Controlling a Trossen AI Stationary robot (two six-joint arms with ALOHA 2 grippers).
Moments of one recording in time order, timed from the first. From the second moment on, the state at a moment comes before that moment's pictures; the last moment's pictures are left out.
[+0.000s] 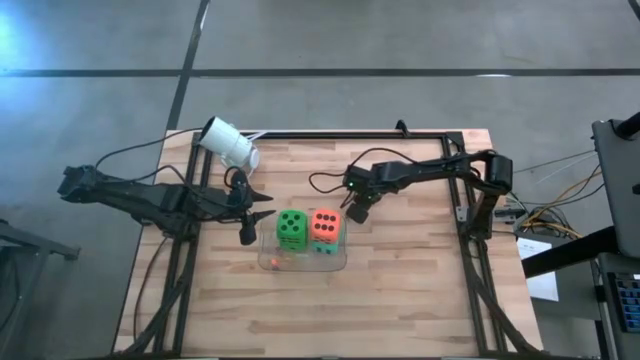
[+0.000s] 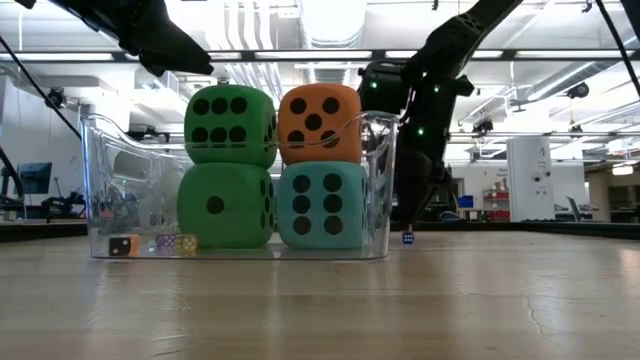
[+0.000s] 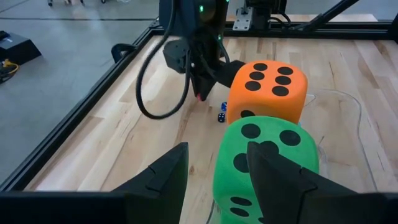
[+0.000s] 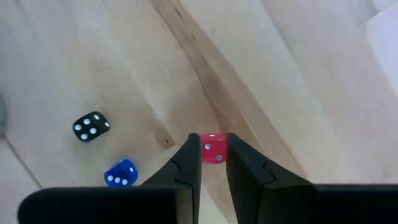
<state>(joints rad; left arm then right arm) -0.18 0.86 0.65 -0.28 -0.40 -0.11 -0.25 1.81 1.09 -0.57 0.08 0.33</state>
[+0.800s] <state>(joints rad) -0.18 0.86 0.65 -0.28 -0.40 -0.11 -0.24 1.46 1.10 -0.63 0.24 0.30</state>
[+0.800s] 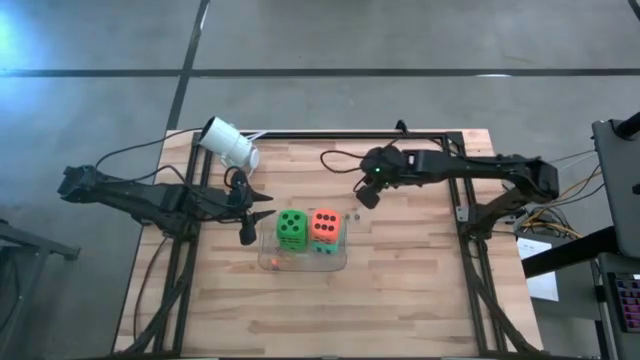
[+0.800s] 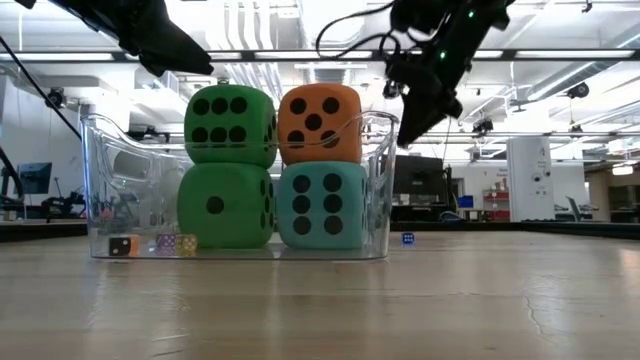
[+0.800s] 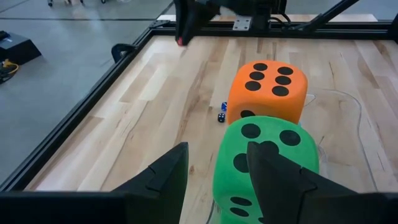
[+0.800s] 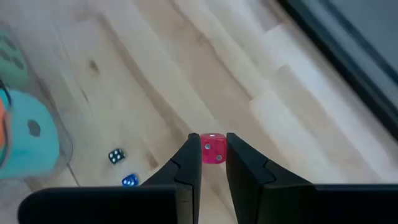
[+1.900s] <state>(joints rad) -0.18 0.86 0.65 -0.28 -0.40 -0.11 0.20 1.41 1.09 -0.34 0.20 0.17</state>
